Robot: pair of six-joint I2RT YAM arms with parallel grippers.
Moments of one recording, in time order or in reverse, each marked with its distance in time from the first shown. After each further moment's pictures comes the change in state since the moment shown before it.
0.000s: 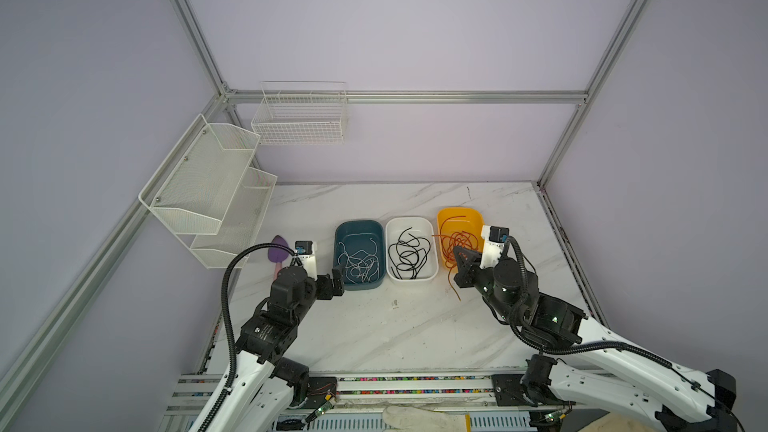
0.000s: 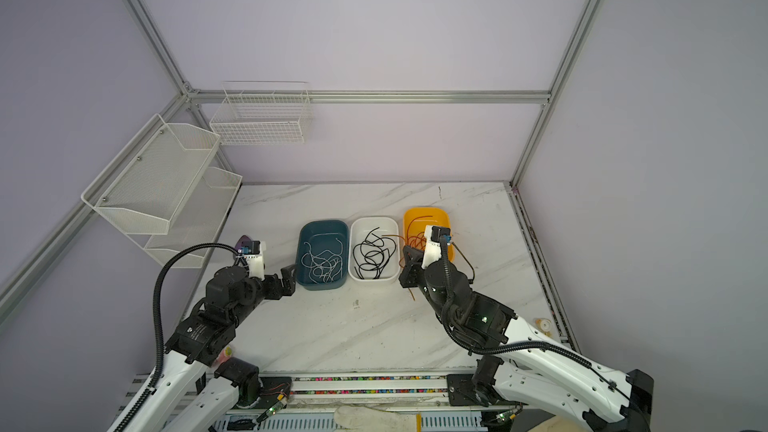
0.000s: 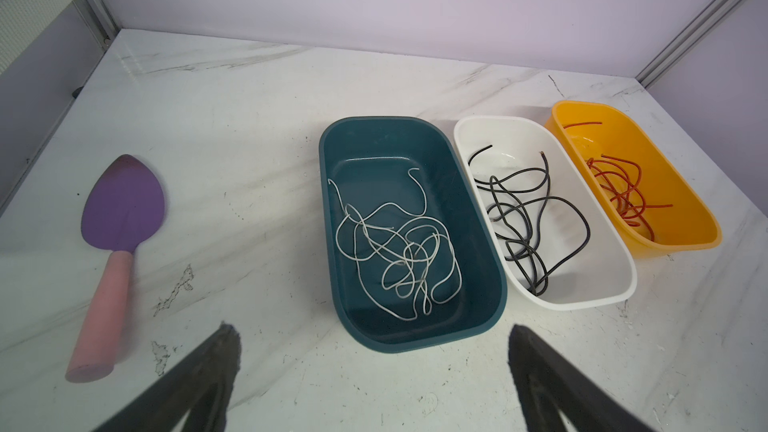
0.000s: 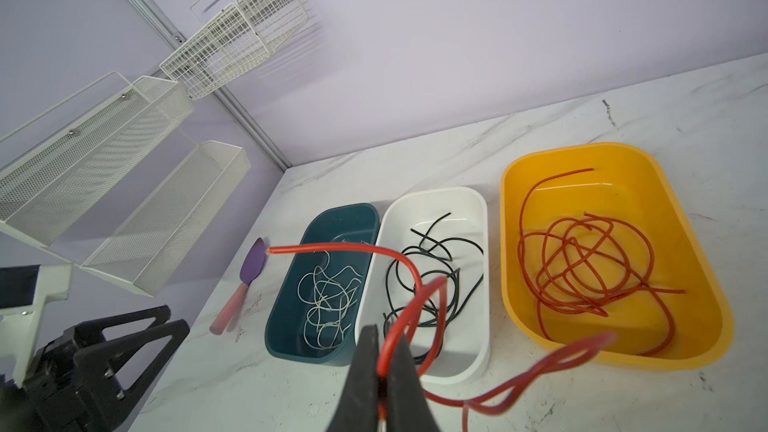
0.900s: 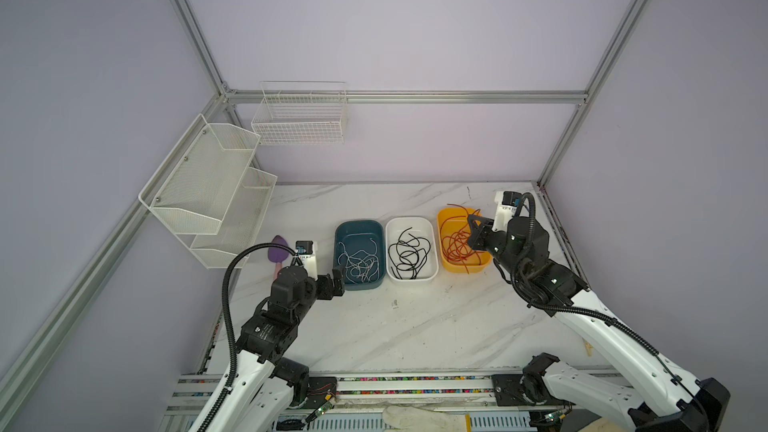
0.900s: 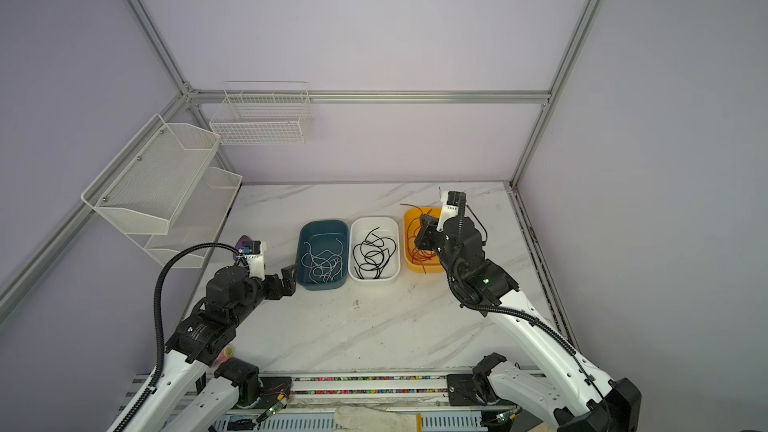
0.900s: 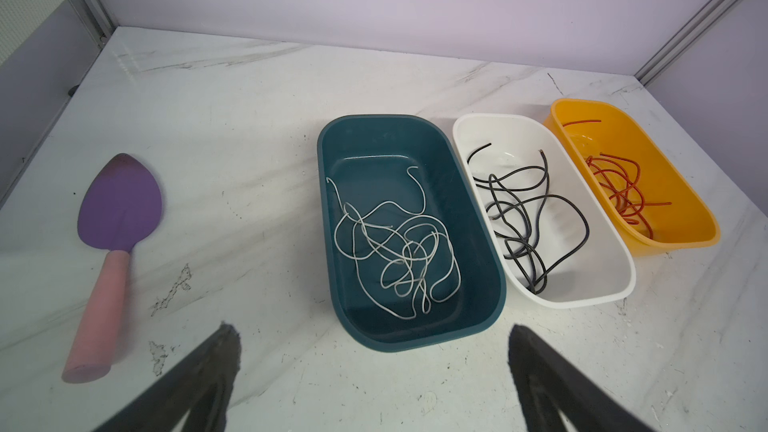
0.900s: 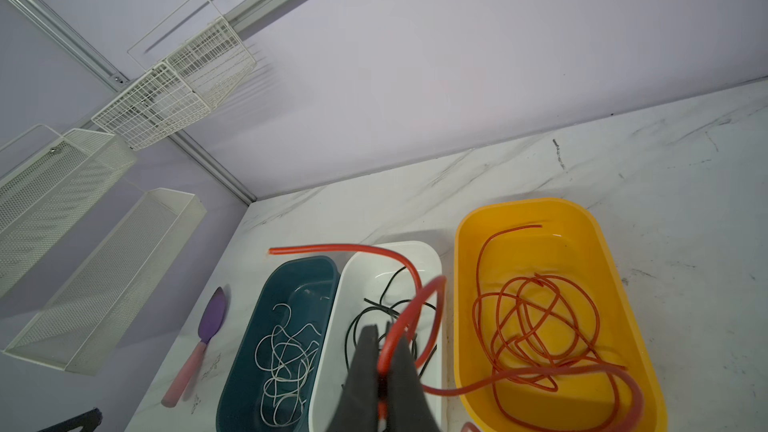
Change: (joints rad) left arm -0.001 0.002 0.000 0.000 0.005 0.000; right arm -0.413 0.168 0.172 -0.005 -0.312 -0.085
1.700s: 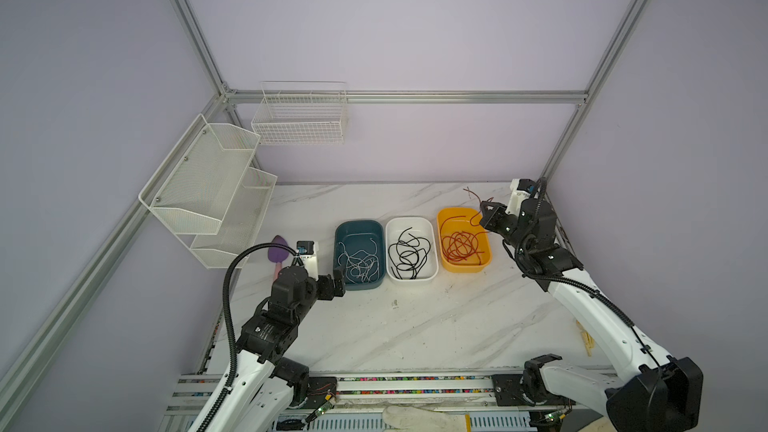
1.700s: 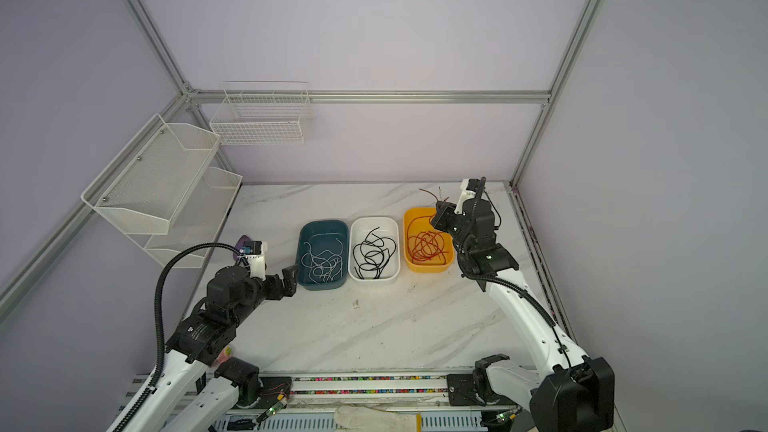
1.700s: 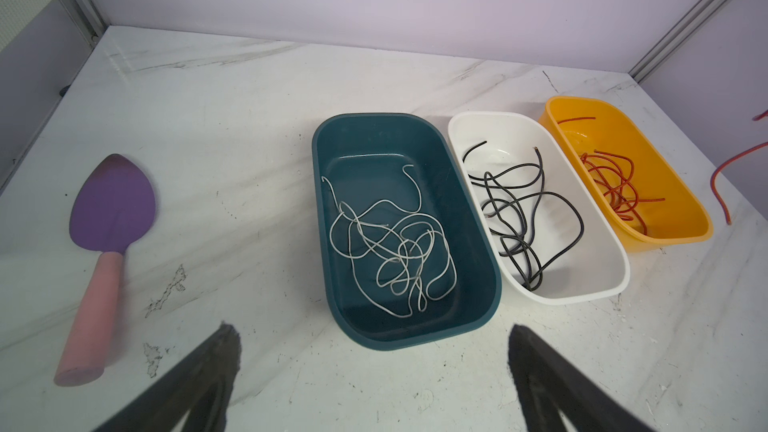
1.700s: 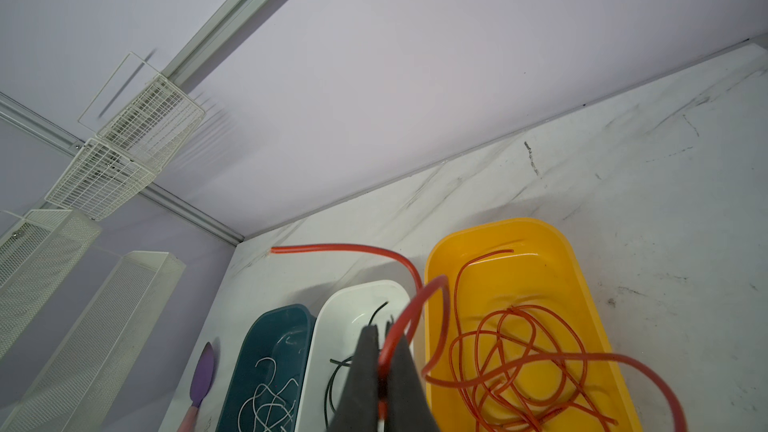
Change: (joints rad) left arm -0.005 0.000 0.000 0.000 0.006 0.000; right arm -0.261 0.153 0.002 0.146 -0.232 0.075
